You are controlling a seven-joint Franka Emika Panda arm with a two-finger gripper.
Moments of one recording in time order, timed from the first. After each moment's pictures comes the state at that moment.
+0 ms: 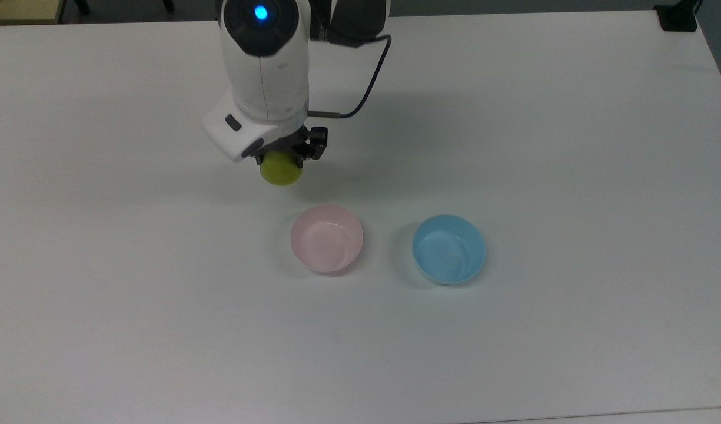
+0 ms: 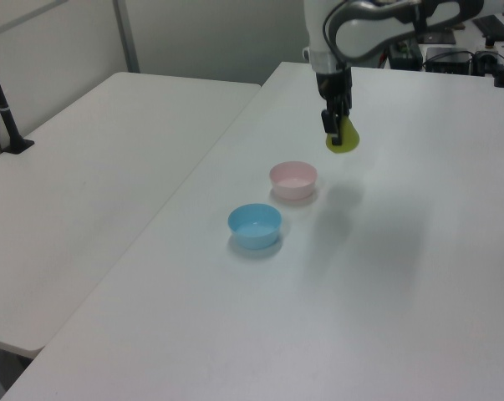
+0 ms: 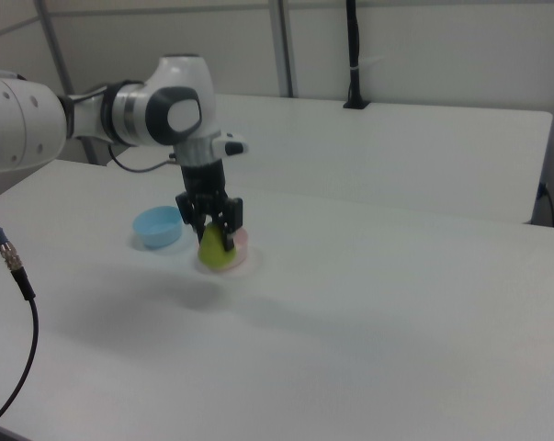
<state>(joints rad) 0.18 0.42 -0.20 -1.52 -0.02 1.79 0.00</state>
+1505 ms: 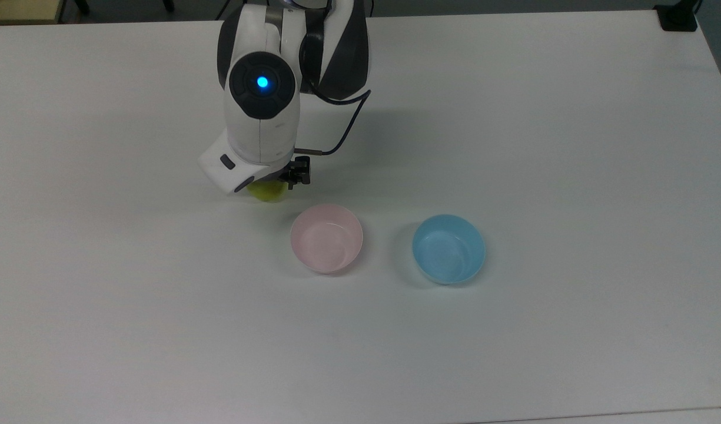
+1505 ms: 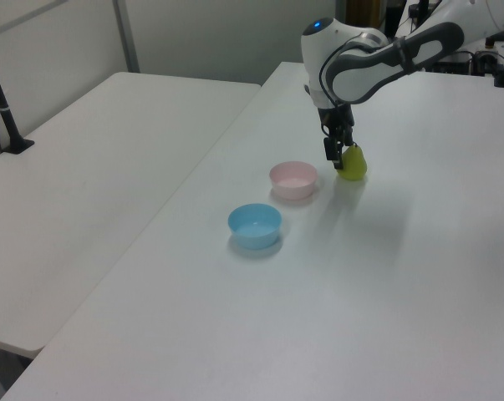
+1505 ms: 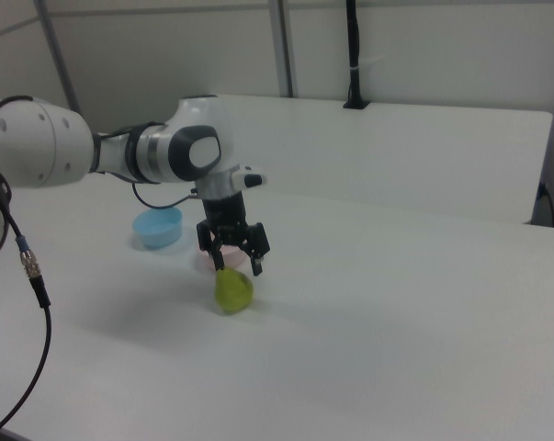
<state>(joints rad) 0.16 0.50 -0.20 -1.57 -0.09 1.92 0.00</state>
